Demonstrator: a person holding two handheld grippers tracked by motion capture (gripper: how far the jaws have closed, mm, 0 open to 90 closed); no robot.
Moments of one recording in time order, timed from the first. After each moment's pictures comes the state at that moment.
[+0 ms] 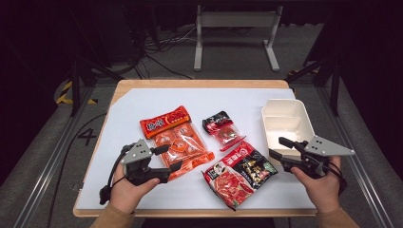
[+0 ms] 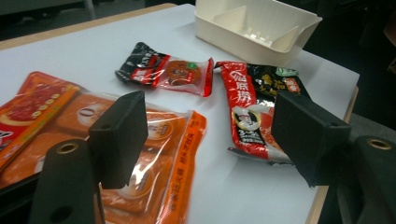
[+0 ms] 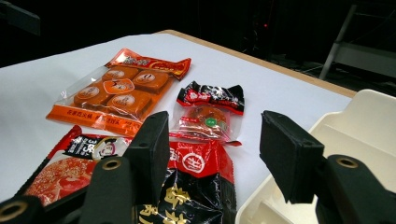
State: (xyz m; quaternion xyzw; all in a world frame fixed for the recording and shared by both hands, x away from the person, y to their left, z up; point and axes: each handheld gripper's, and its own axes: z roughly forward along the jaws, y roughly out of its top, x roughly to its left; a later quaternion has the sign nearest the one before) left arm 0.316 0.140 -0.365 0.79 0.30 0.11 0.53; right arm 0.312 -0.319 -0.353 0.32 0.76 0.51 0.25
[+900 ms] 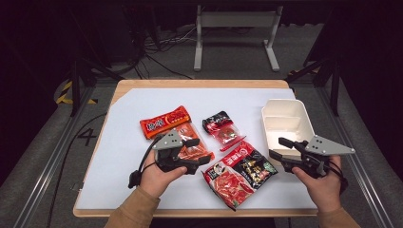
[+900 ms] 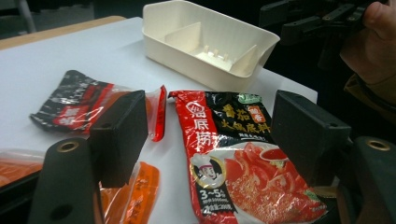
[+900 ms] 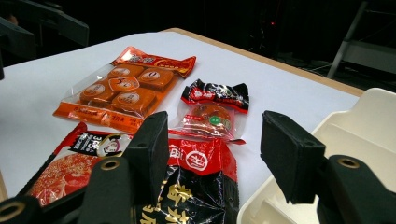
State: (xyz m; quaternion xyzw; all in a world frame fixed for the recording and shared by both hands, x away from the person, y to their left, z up) left arm 0.352 0.074 -0.372 0.79 0.24 0.04 0.56; right arm 0.314 -0.322 -0.354 0.32 0.76 0.51 0.23
